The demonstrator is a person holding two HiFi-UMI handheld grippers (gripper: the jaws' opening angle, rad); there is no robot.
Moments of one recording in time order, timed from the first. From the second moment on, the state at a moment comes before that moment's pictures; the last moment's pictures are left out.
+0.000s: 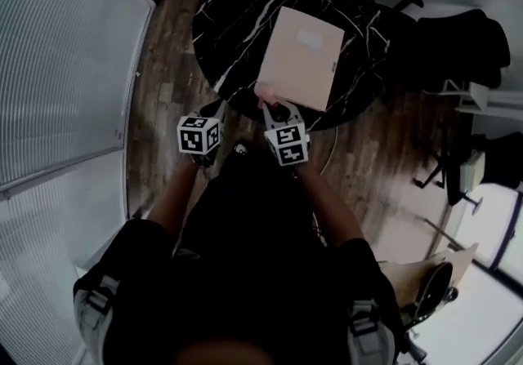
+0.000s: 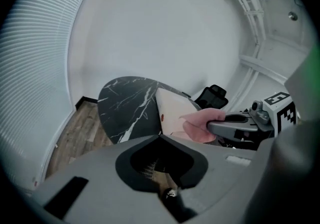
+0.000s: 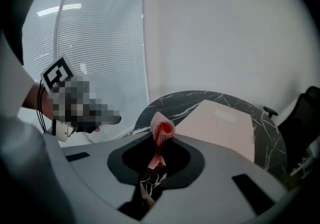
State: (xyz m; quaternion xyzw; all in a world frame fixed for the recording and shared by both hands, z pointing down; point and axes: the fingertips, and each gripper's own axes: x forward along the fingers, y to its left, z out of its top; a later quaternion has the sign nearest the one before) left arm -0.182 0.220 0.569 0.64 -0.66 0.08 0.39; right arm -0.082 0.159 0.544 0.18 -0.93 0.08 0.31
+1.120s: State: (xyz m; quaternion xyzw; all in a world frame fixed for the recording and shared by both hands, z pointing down) left arm 0.009 0.181 0.486 0.70 -0.64 0.06 0.31; right arm 0.121 0.135 0.446 0.32 -0.92 0.10 0.20
